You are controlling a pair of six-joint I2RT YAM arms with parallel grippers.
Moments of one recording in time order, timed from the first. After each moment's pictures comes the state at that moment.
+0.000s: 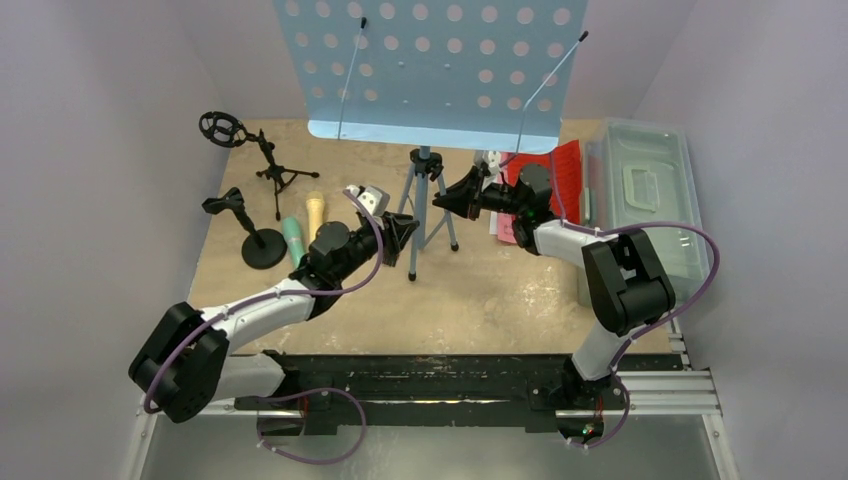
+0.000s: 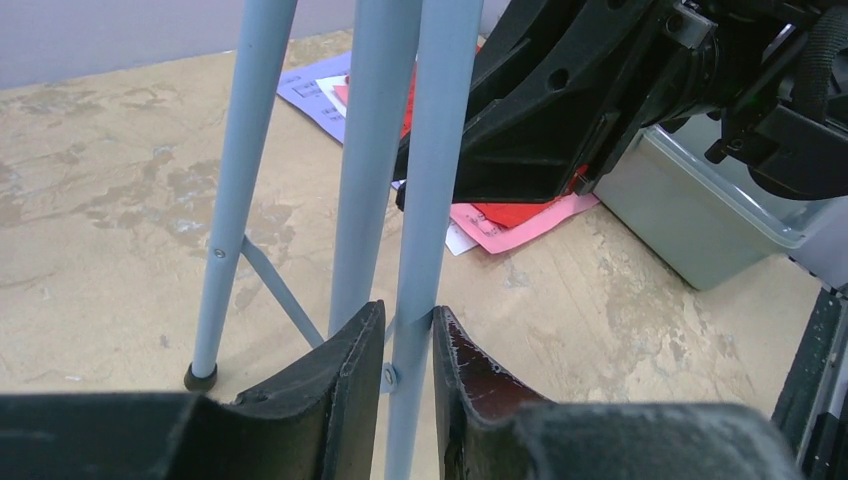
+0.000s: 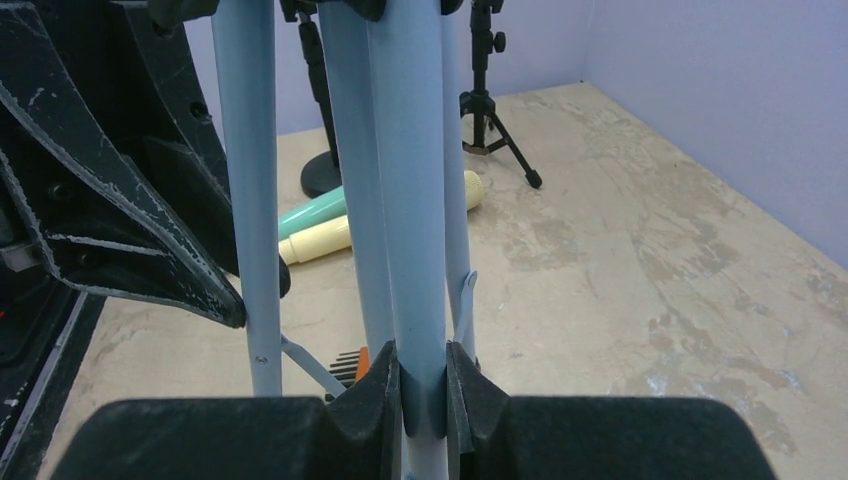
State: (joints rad) left arm -0.64 1.23 0.54 0.68 0.09 -0.23; right arm 0.35 1.72 0.91 0.87 -0.95 0.11
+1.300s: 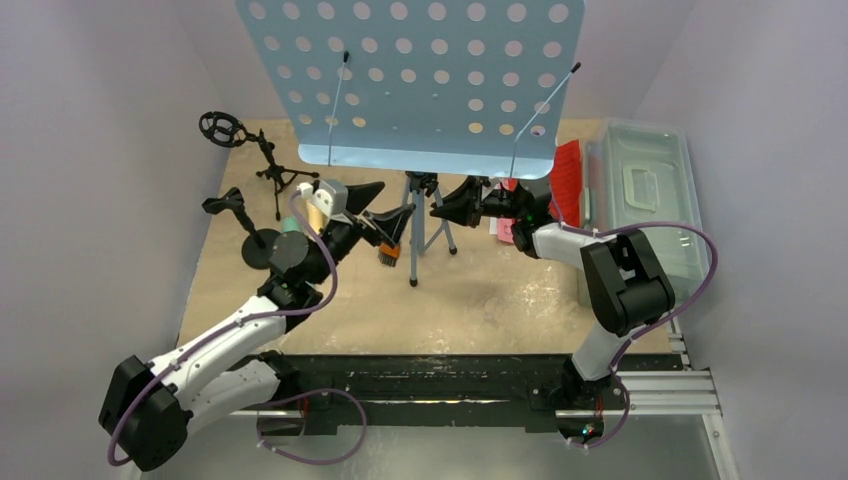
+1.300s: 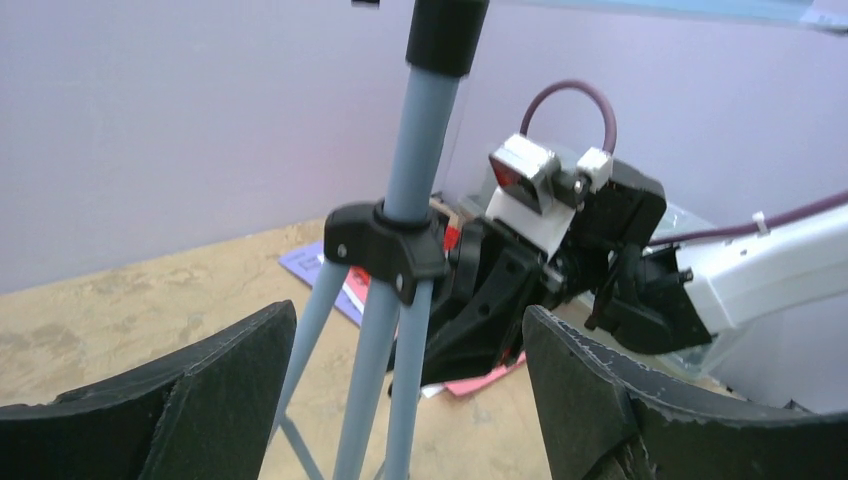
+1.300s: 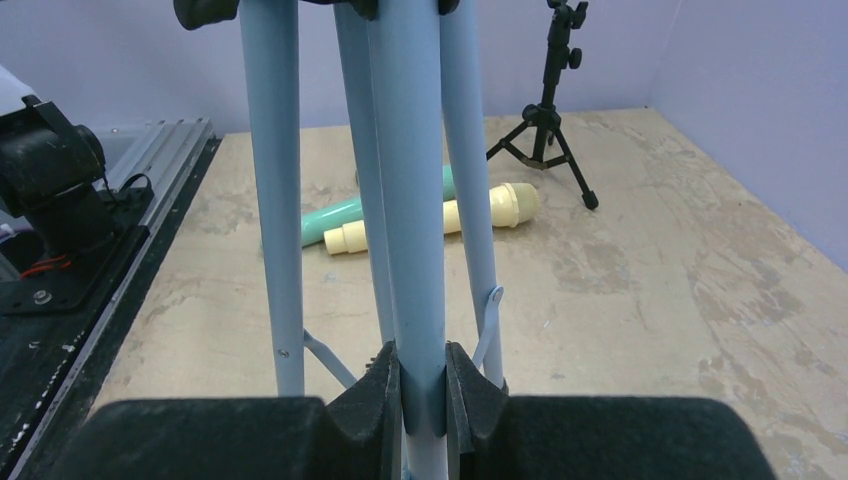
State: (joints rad) left arm -0.64 0.93 0.55 0.67 0.06 -0.25; right arm 0.36 1.72 0.88 0.93 -1.08 0.09
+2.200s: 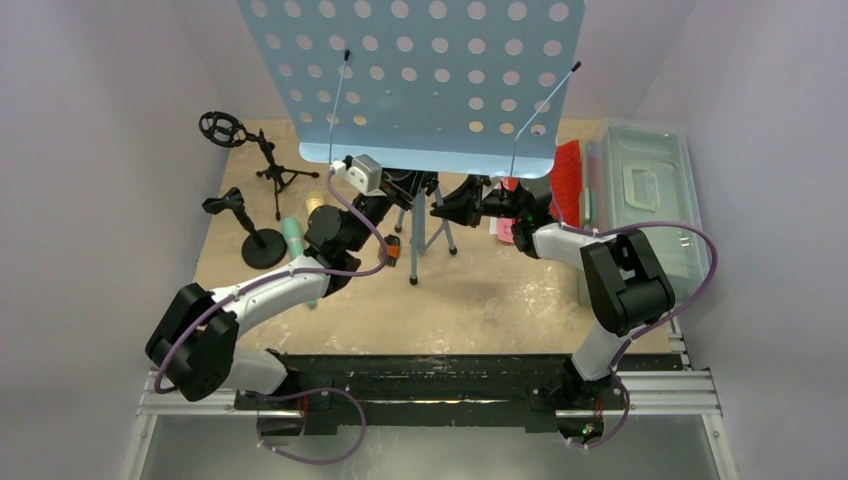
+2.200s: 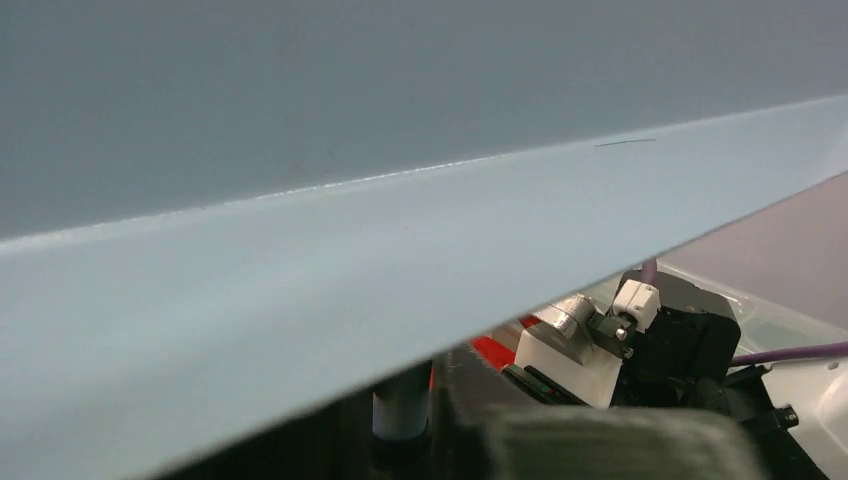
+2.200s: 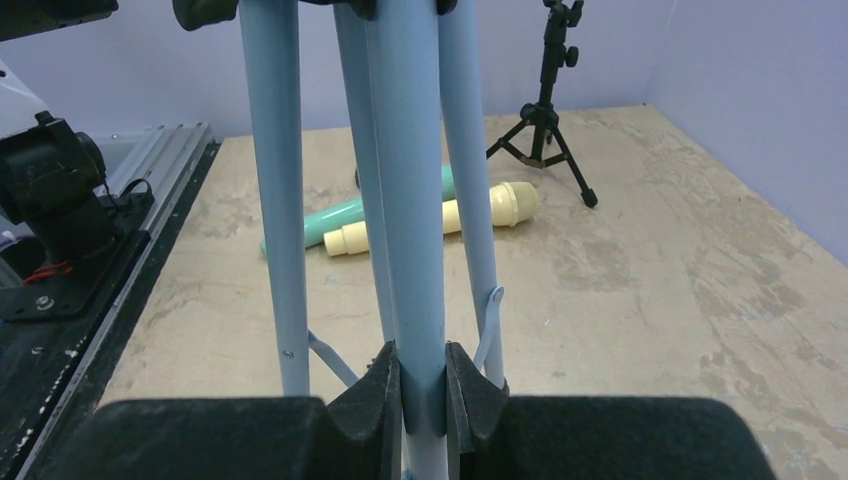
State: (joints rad) left arm -0.68 1.36 0.77 1.10 0.02 -0.13; right arm 0.36 1.72 0.88 0.94 -1.07 0.10
